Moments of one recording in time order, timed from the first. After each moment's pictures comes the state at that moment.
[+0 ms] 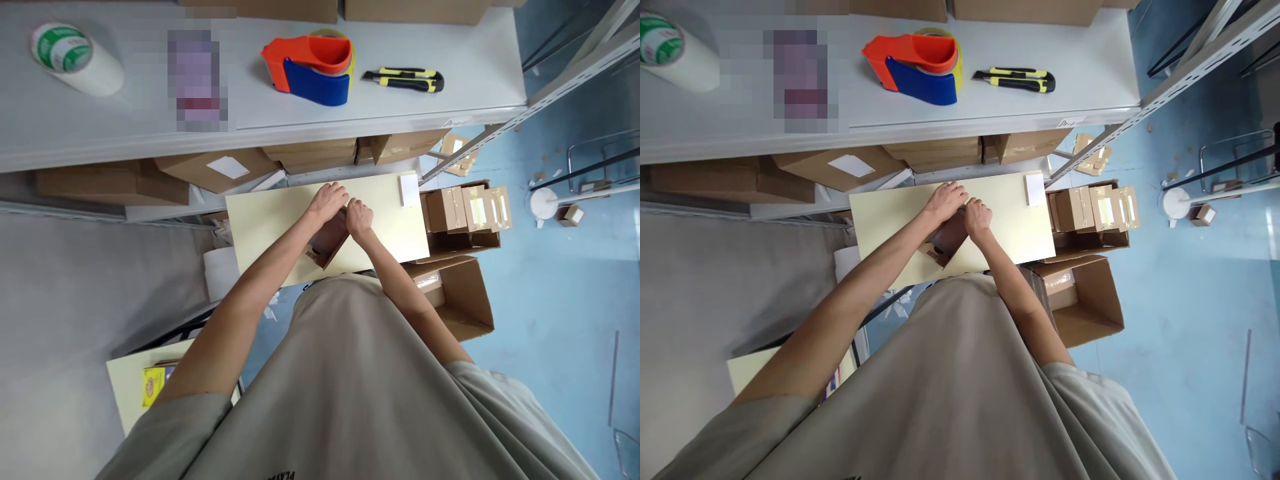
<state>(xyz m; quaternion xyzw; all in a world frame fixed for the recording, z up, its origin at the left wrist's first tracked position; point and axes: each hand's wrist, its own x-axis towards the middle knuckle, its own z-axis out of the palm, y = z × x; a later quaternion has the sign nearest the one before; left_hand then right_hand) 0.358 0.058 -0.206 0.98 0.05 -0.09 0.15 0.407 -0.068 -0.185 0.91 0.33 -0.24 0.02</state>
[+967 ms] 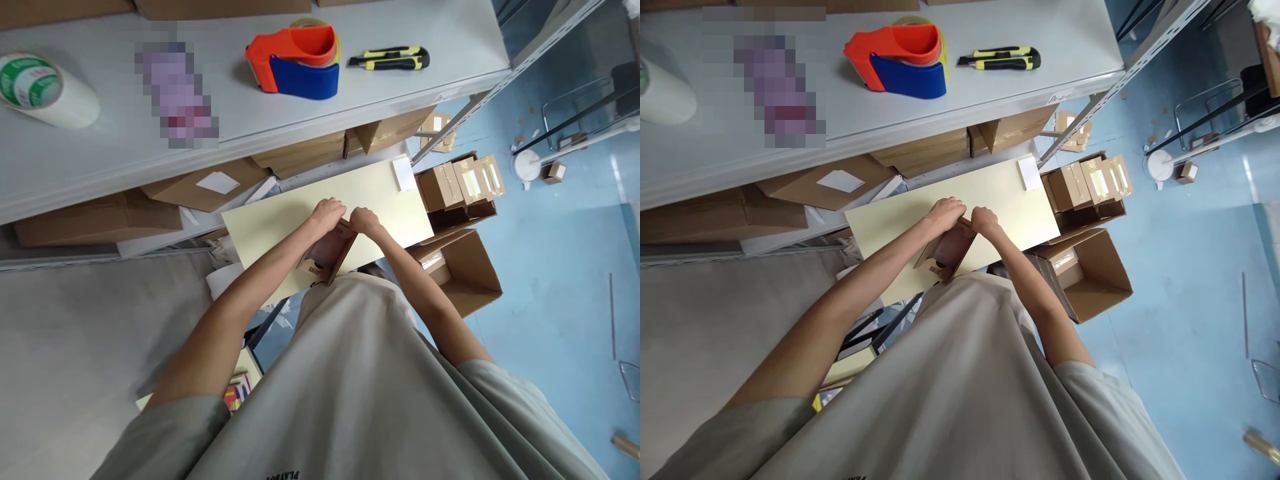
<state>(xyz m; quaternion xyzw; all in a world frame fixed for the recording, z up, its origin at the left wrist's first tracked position) 0.325 0.056 -0.202 0.97 -0.04 -0.21 0.12 0.396 -0.082 -0.181 0.88 0.27 -0.39 0.04</state>
